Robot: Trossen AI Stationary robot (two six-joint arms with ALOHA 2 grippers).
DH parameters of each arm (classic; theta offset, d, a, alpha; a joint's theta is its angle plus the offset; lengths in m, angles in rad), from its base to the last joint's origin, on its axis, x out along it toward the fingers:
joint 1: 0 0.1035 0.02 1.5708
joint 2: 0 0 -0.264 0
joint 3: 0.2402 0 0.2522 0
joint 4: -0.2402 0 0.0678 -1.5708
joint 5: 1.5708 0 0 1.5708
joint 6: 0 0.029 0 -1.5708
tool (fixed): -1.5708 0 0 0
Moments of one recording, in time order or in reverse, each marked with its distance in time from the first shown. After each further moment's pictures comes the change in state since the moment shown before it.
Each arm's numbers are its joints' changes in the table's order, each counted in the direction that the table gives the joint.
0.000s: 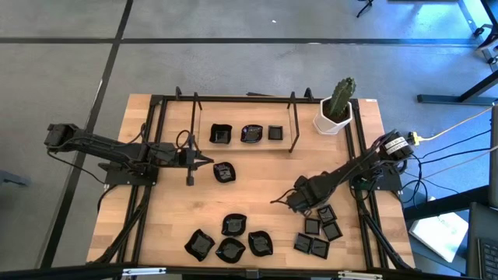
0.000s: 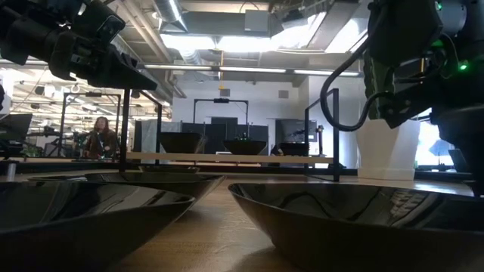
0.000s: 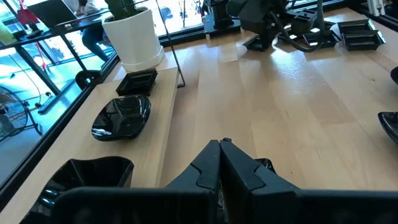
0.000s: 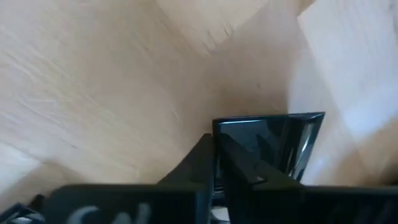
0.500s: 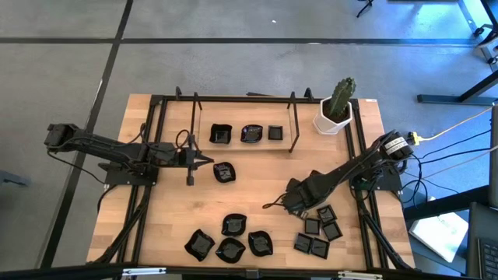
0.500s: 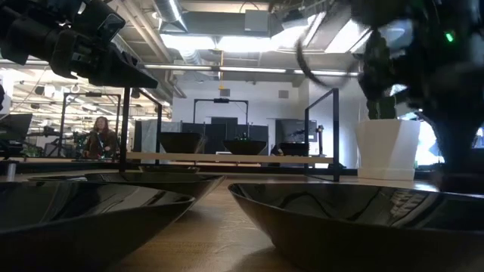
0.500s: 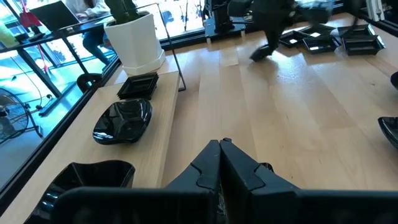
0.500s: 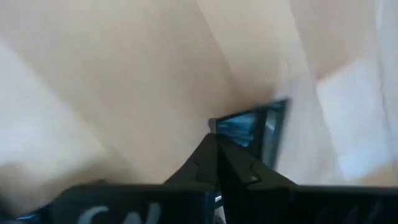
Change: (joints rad) left arm 0.000 0.000 0.000 0.014 0.001 0.000; right arm 0.000 0.000 0.118 -0.018 -0.060 -0.174
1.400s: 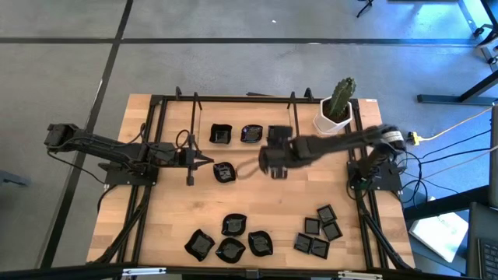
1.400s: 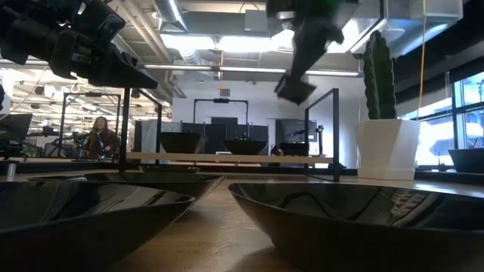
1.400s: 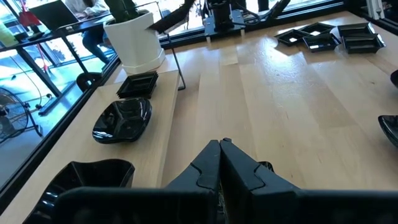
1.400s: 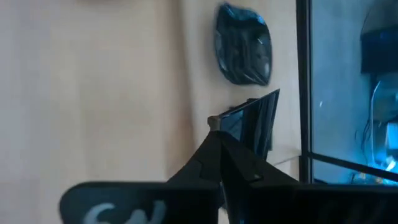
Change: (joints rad) left arm 0.000 0.000 0.000 -0.005 0.000 0.000; right arm -0.286 -0.008 0.460 -0.063 -0.502 -0.902
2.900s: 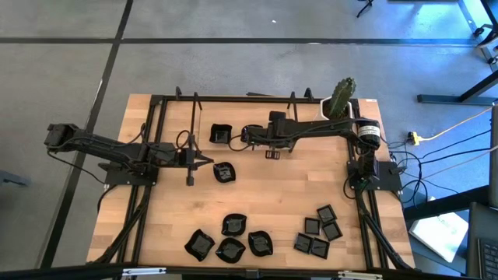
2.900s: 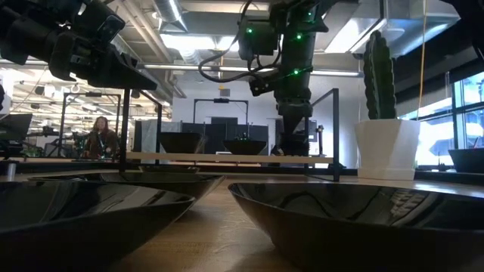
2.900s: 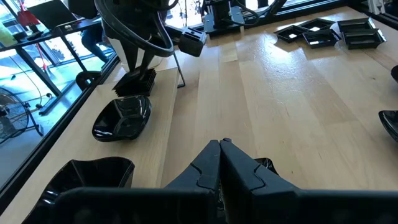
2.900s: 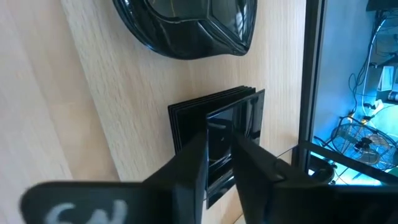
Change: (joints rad) left arm 0.000 0.000 0.000 -0.011 0.000 0.008; right arm -0.278 -0.210 -0.007 0.081 0.007 -0.133
